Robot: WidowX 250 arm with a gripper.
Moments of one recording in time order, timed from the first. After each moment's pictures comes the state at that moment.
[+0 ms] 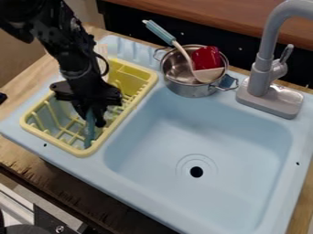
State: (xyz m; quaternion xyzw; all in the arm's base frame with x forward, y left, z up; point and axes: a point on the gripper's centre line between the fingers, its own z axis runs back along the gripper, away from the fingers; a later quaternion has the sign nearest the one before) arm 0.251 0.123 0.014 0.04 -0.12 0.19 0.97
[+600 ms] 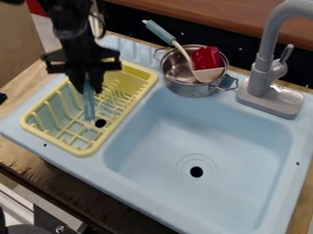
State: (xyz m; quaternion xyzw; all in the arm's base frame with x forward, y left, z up) arm 0.257 0.117 0.070 0.02 -0.10 0.28 0.95
